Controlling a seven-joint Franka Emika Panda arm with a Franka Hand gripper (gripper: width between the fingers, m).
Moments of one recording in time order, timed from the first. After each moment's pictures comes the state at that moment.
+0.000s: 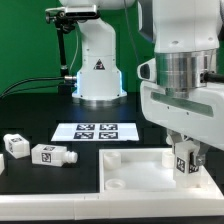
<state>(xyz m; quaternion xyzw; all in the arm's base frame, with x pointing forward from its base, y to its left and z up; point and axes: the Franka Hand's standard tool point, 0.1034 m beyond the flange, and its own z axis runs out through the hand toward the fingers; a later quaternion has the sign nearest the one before) 0.640 0.112 0.069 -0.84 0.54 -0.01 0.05</state>
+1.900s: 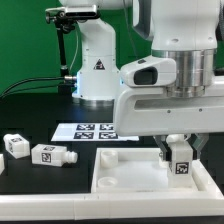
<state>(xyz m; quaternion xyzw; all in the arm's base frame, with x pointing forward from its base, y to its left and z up) 0.643 0.099 0.071 -1.00 0.03 -0.02 0.01</state>
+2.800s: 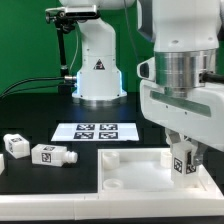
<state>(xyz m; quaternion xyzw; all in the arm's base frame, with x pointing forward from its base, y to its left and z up) 0.639 0.110 0.070 -0.82 0.56 -0.01 0.04</state>
